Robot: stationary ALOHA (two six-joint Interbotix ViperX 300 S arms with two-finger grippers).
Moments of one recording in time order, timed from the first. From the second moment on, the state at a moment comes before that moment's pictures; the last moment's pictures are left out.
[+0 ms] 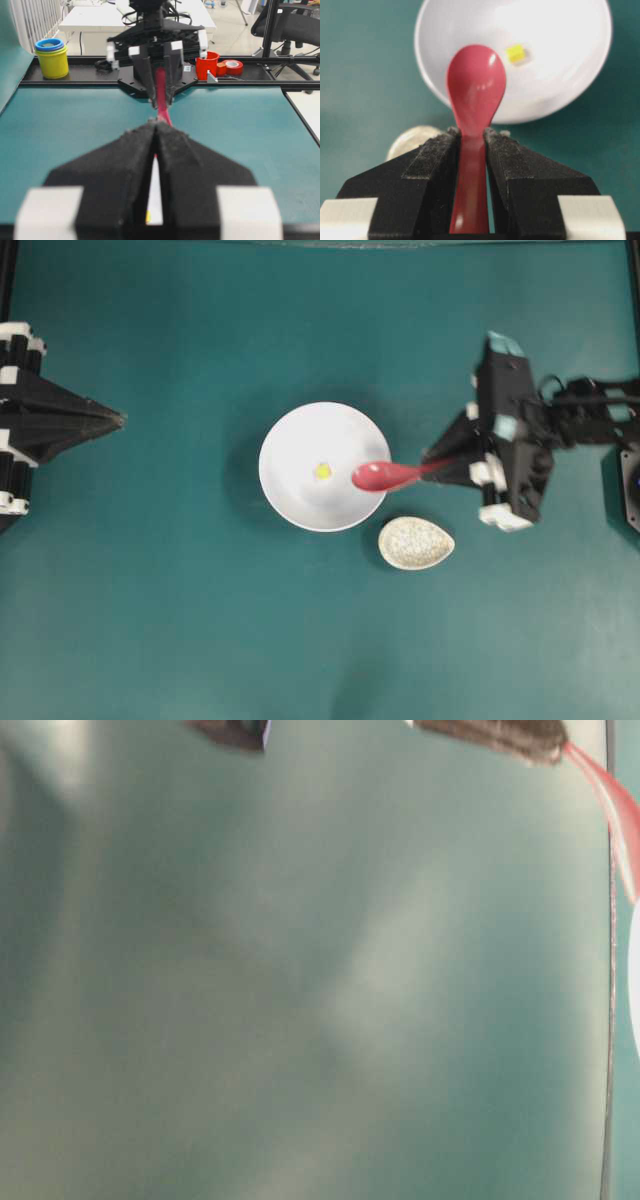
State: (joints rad) left arm 0.00 -0.96 1.18 0.01 -0.27 0.00; right arm -0.10 -0.37 0.84 0.56 0.27 -0.45
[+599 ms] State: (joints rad) left arm 0.00 -0.96 1.18 0.01 -0.27 0.00; right arm -0.17 -0.04 0.48 0.39 0.69 -0.41
